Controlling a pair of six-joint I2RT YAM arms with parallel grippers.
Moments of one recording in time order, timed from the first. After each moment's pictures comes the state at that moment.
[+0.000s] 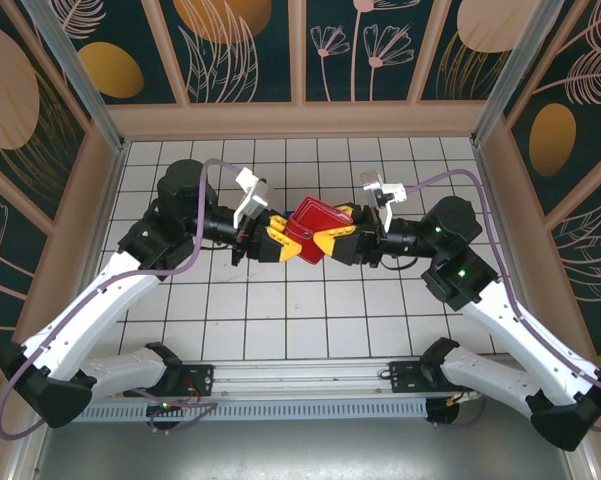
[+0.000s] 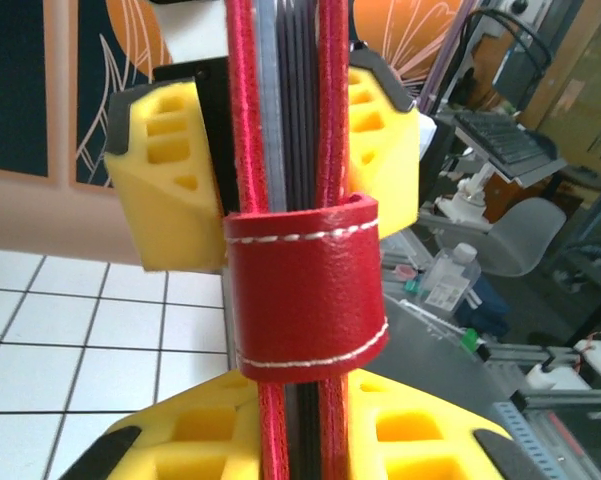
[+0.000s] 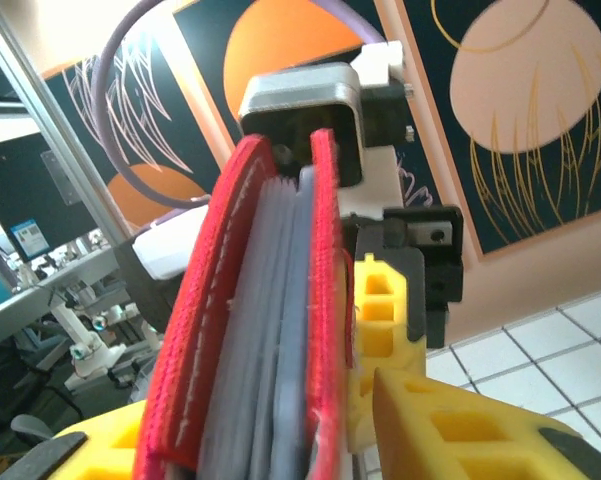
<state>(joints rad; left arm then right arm) -0.65 1.14 1.22 -0.24 1.17 -0.16 0.72 0.88 0.97 0.17 -0.84 0.55</state>
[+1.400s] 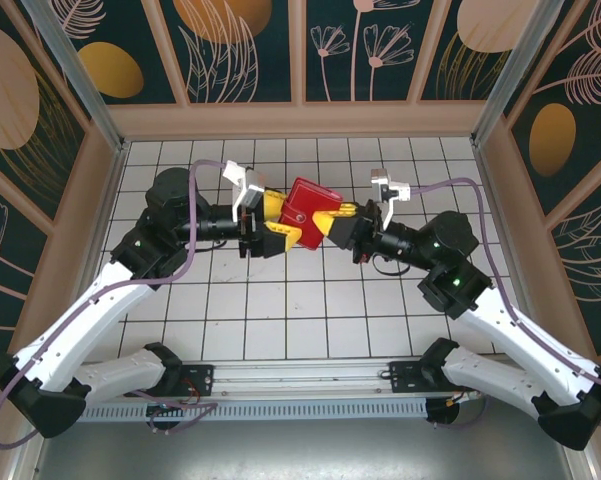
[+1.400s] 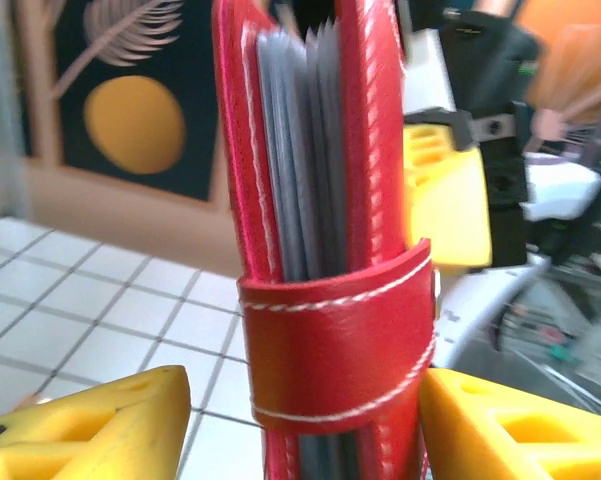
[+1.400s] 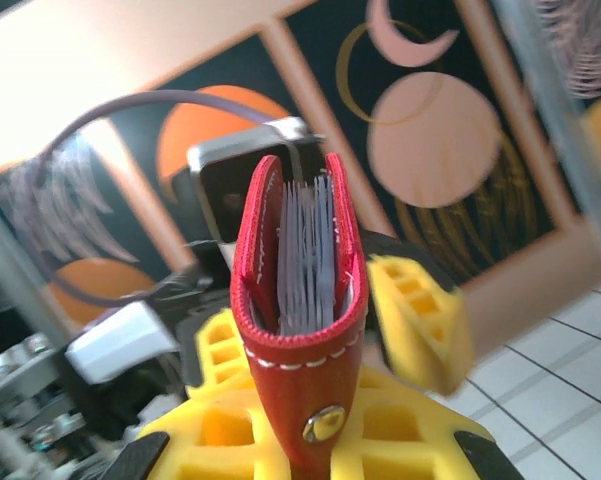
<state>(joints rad) -0.66 1.08 1.18 -0.21 0.77 -0.17 0.79 0.86 0.90 0.22 -0.49 0.63</state>
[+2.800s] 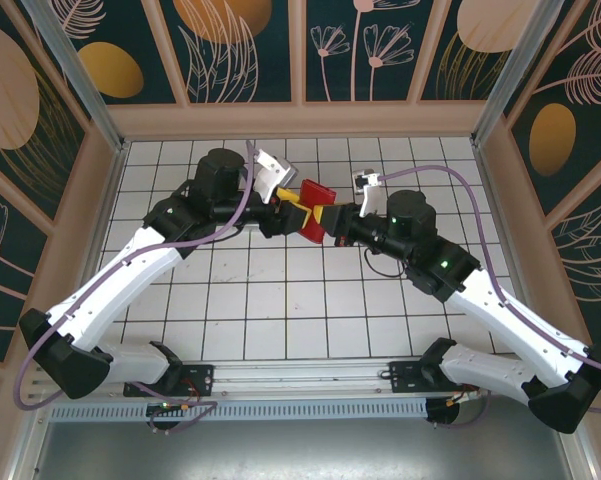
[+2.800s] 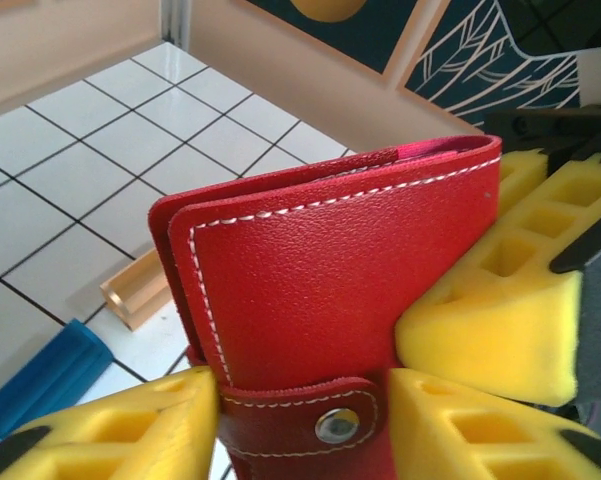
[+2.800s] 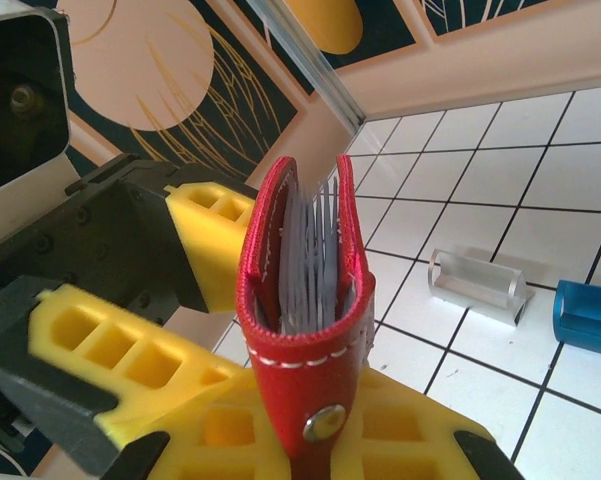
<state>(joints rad) -0.69 1.32 1.37 -0.53 0.48 -0.10 0.79 0.99 1.01 -0.23 -0.19 0.62</state>
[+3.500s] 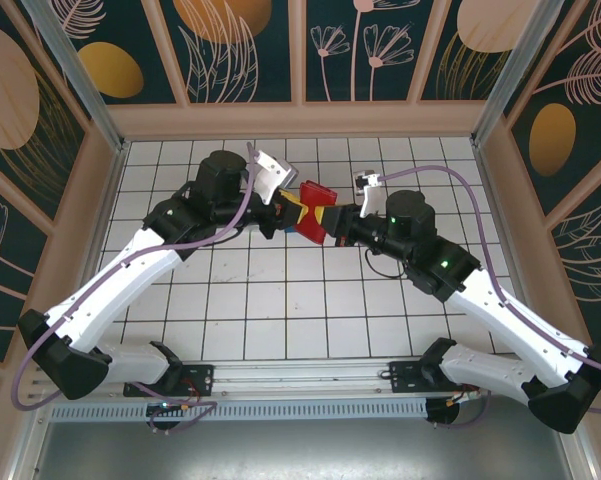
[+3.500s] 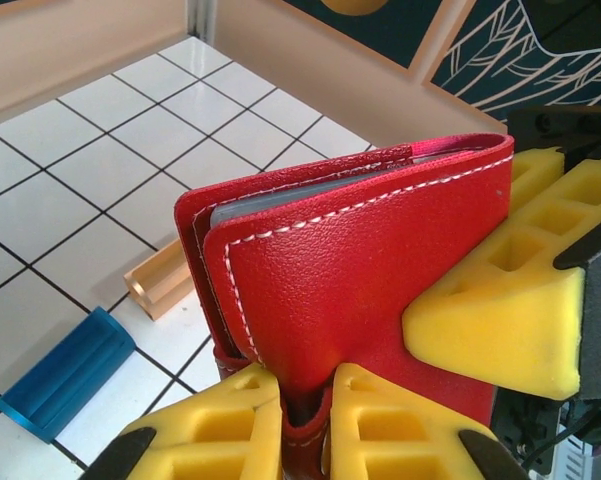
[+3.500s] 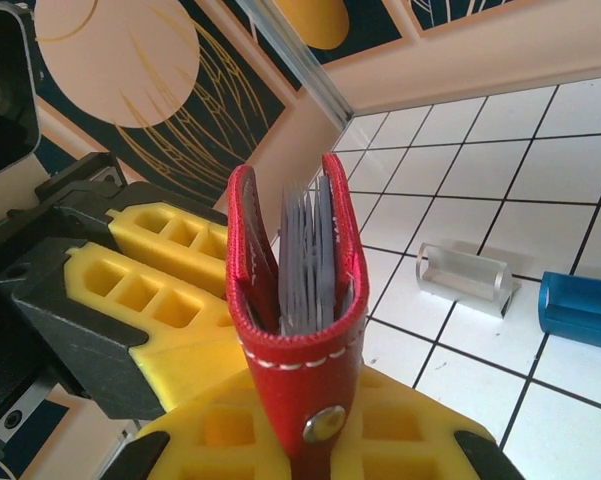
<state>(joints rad) -0.71 1.31 1.38 -0.56 0.40 -0.10 0.79 0.99 1.01 -0.25 -0.17 0.61</state>
